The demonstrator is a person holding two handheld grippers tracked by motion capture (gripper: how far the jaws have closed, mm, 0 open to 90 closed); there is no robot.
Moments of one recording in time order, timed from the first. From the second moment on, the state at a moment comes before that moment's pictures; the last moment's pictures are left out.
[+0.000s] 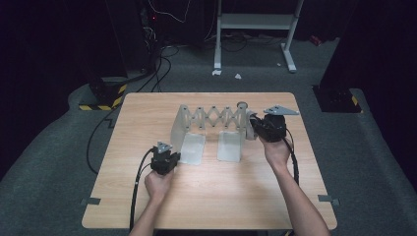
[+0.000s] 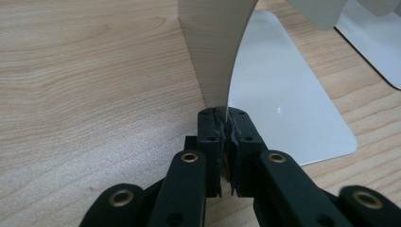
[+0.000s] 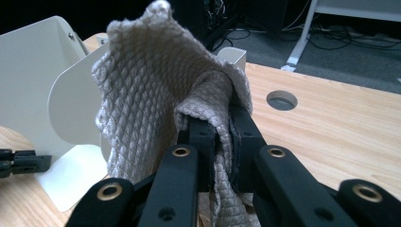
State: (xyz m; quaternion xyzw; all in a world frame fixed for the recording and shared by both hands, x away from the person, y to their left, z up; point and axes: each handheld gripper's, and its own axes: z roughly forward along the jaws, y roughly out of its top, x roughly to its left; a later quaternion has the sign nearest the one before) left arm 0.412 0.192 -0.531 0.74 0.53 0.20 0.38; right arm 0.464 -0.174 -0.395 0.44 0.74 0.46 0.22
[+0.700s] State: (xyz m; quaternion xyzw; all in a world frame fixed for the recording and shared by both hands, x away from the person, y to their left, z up) left arm 0.412 0.192 -0.531 0.73 0.53 0.20 0.38; right arm 0.481 -0.170 -0.458 0.47 0.76 0.41 0.18
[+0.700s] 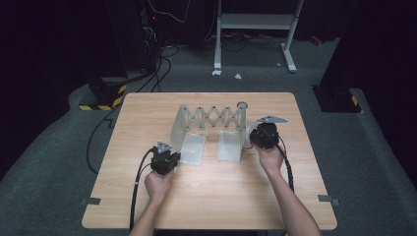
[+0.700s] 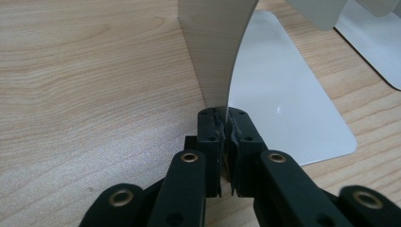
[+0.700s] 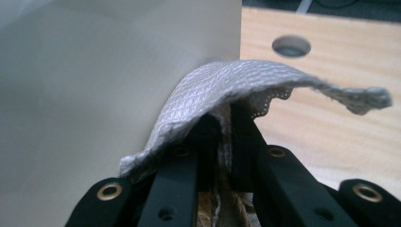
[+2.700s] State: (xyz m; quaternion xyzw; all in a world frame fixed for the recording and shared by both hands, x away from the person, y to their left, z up) left arm 0.412 0.192 -0.531 0.74 0.52 0.19 0.38; right arm 0.516 -0.172 -0.402 0.47 0.74 0.44 0.21
